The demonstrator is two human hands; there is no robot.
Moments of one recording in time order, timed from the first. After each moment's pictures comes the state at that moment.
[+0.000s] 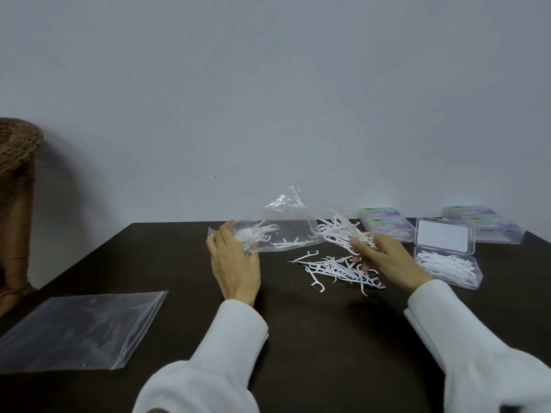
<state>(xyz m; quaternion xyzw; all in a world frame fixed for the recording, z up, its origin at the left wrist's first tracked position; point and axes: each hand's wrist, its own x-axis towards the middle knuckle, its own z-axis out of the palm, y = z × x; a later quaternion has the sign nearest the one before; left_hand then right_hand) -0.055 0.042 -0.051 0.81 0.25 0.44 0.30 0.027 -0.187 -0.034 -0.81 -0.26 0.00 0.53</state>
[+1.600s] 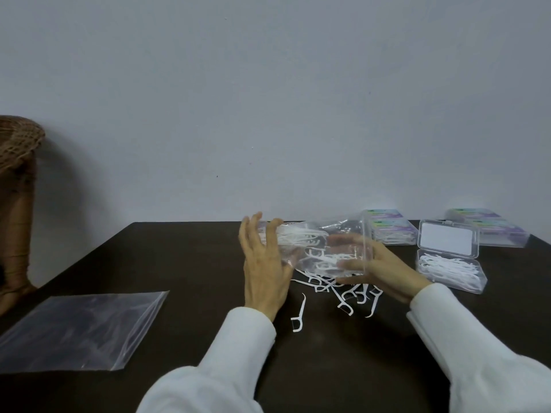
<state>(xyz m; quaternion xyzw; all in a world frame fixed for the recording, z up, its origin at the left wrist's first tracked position) -0.054 0.010 -0.056 0.86 0.07 0.45 0.23 0.013 -0.175 -0.030 -0.67 -0.29 0.20 0.65</state>
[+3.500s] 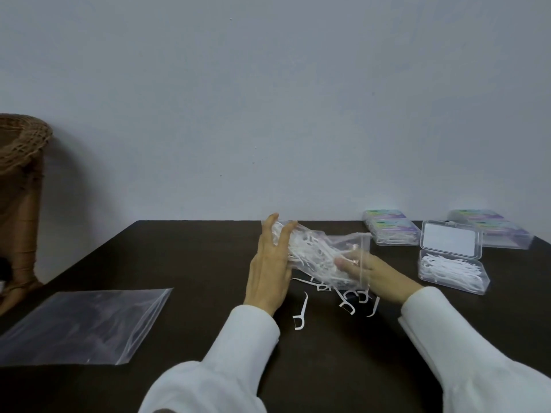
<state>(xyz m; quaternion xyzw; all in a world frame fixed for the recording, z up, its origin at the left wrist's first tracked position) -0.058 0.016 -0.057 0.91 0.01 0.38 0.19 0.007 -0.170 -0.033 -0.83 -0.35 0.13 0.41</state>
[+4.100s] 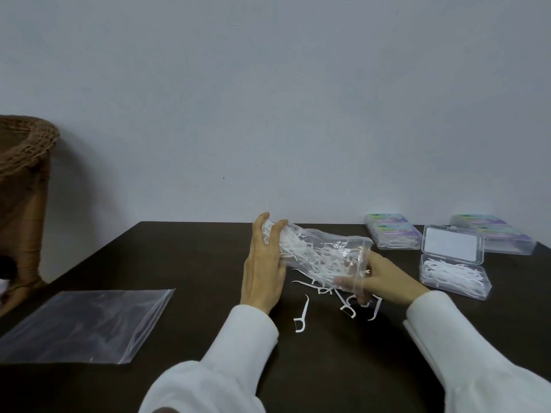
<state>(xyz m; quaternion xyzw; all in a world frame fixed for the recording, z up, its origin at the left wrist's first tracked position) -0.063 0.021 -0.051 0.89 0.06 0.39 0.25 0.006 -0.177 -0.032 -0.82 -0.30 0.14 0.46</state>
